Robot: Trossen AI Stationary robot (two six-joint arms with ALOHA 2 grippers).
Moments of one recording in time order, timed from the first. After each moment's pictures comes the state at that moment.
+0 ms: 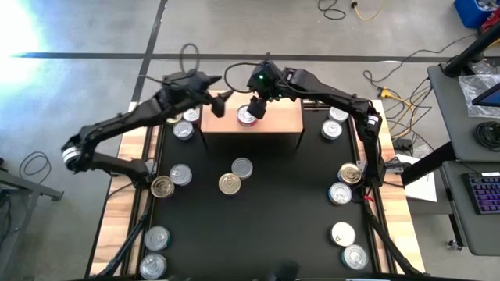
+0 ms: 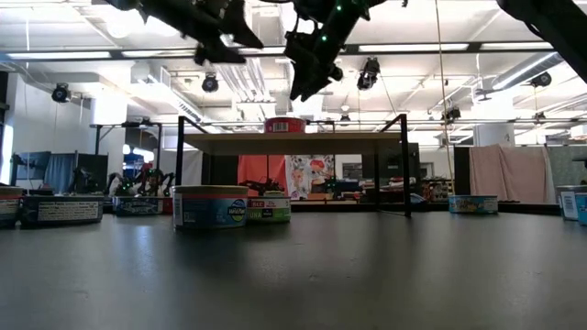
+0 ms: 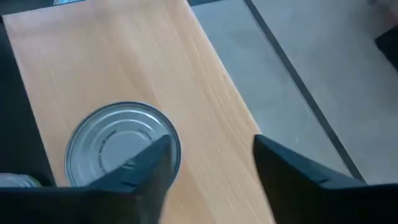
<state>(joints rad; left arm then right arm) 0.56 1.23 1.08 -0.02 -0.09 -0.04 -0.45 2.02 2.11 -0.91 0.15 -0.12</state>
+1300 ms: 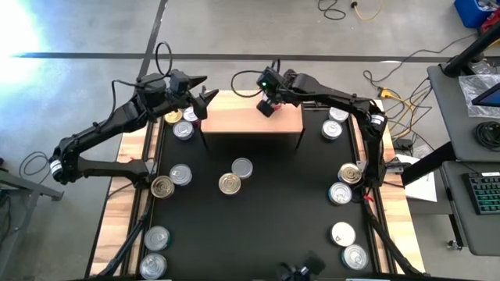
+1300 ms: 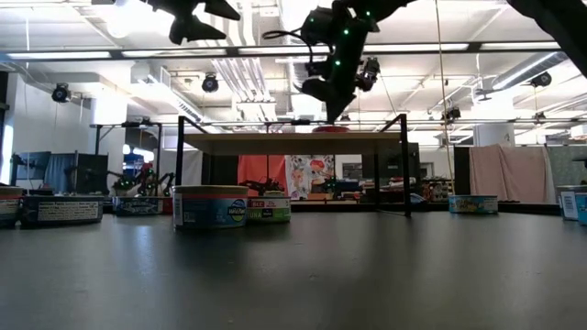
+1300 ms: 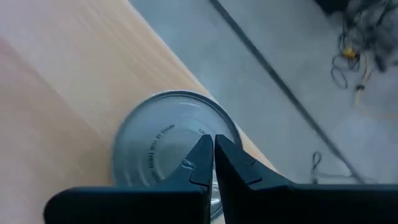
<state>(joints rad) 0.55 1.04 1.08 -0.15 -0.07 -0.09 -0.50 1.97 1.92 -0.96 0.44 0.07</state>
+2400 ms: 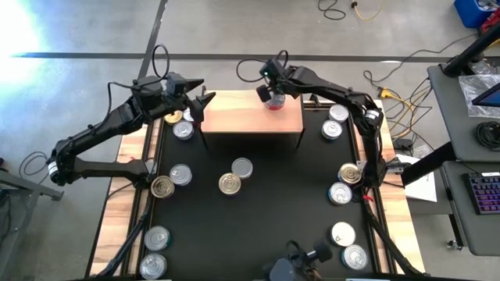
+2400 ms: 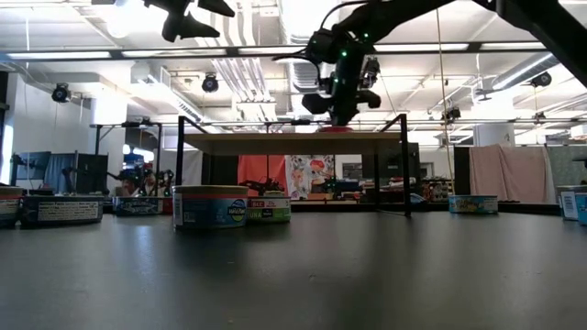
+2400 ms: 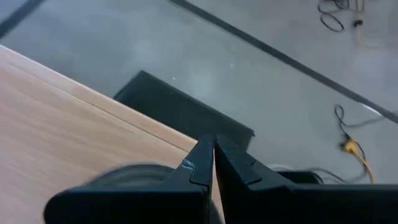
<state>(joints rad) 0.53 1.00 1.08 -0.21 -0.10 -0.12 -0.60 2.03 1.95 -0.90 0.47 0.34</state>
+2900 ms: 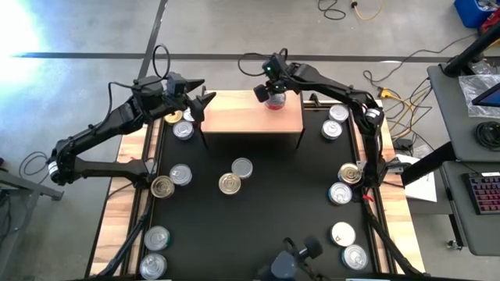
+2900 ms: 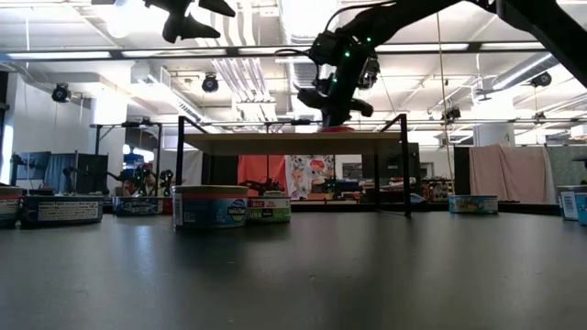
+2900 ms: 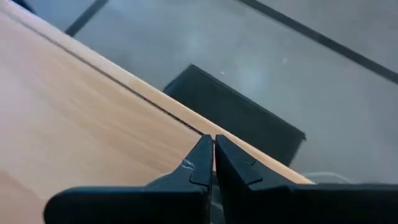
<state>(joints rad) 0.53 1.01 1.08 -0.21 -0.10 -0.15 -0.63 2.04 1.94 -0.83 0.22 0.30</state>
